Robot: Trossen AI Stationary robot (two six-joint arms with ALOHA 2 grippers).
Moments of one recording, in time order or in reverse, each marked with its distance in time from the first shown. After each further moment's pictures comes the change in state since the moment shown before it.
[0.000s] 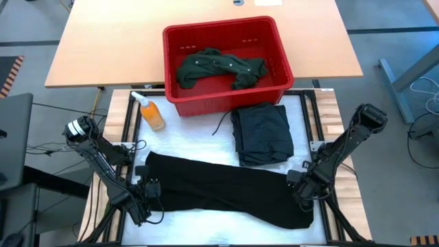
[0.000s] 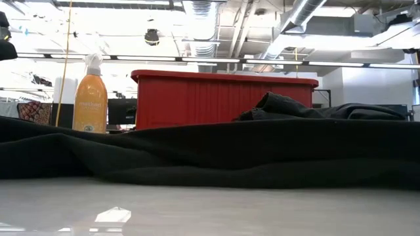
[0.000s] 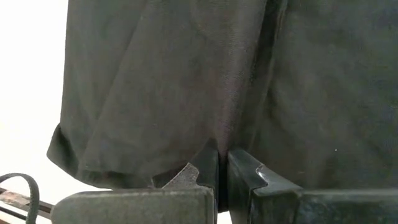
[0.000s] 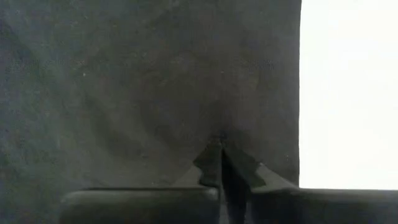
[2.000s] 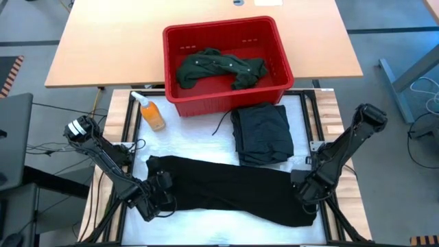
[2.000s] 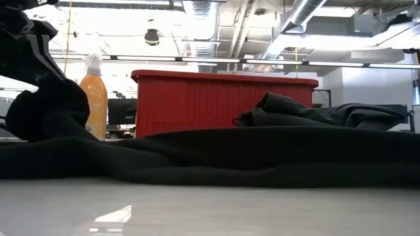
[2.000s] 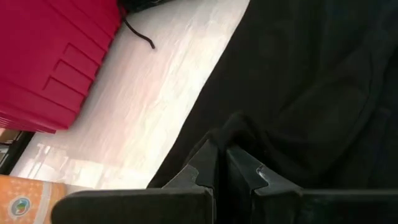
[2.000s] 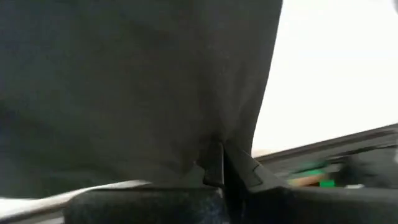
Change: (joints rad) left arm 0.105 0.001 -0.040 0.226 -0.601 0.023; right arm 0.016 -0.002 0.208 -0.339 -0.019 -0.122
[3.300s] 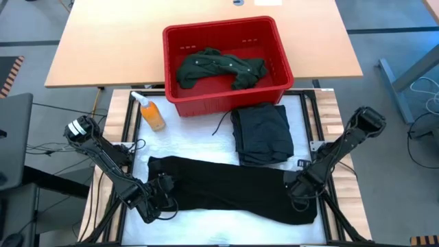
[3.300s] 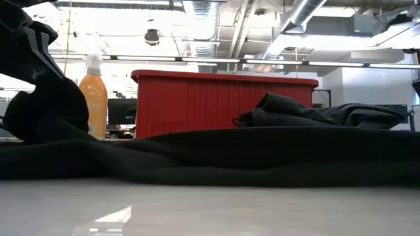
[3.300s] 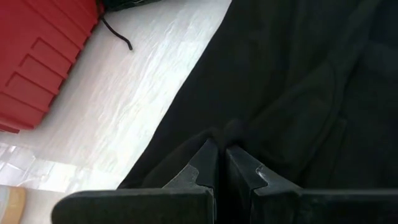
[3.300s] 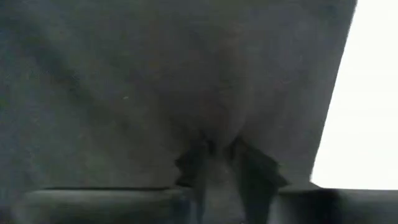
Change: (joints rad) left arm 0.000 0.000 0.000 0.113 0.029 0.019; right arm -0.098 0.082 -0.176 0.286 0.040 -0.135
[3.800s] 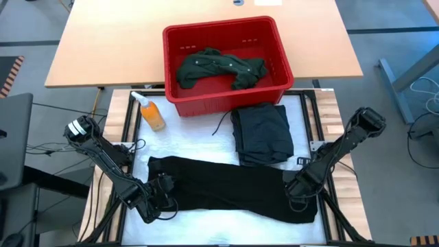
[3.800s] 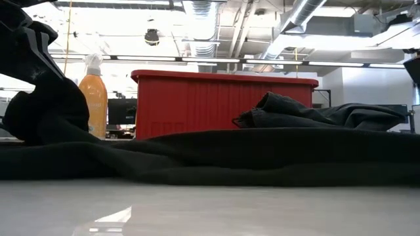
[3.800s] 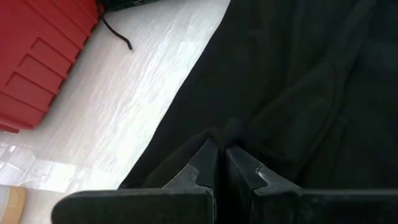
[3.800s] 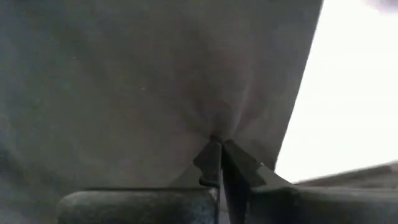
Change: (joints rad) left arm 0.000 0.000 0.000 0.000 0.001 0.000; right arm -0.034 0.002 0.142 -0.219 -0.023 -0.032
